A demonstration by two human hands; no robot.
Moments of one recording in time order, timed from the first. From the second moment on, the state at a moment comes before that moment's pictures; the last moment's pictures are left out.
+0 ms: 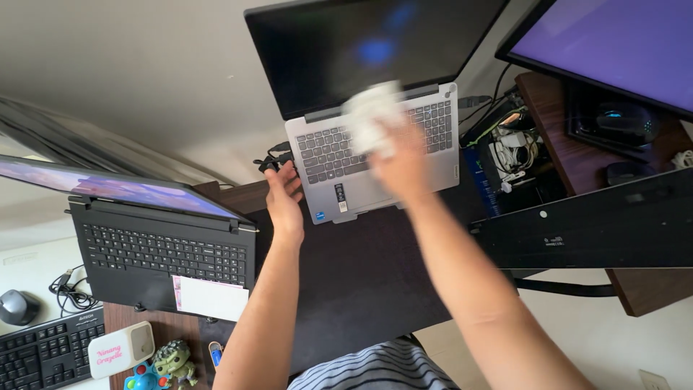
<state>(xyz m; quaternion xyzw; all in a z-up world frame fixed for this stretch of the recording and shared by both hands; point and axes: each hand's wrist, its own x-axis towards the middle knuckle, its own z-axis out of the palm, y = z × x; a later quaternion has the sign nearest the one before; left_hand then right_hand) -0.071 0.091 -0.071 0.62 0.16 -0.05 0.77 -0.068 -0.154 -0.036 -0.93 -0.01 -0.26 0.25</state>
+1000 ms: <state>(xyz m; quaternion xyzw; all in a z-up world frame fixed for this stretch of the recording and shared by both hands) -0.240 0.148 -0.160 0.91 -0.25 -0.04 0.32 -0.231 -0.083 -0.186 -0.98 0.01 -0.13 0.17</state>
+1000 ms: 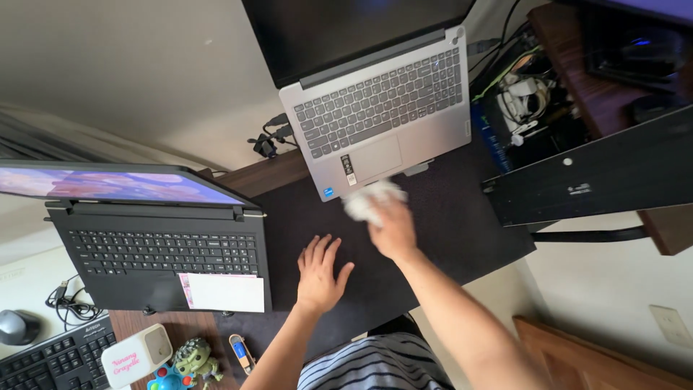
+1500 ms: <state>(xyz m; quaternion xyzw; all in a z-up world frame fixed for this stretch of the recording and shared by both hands) -0.245 0.148 -0.170 0.95 -0.23 -0.20 0.10 -0.108 -0.164 -0.191 -0.98 0.09 -0.01 0.17</state>
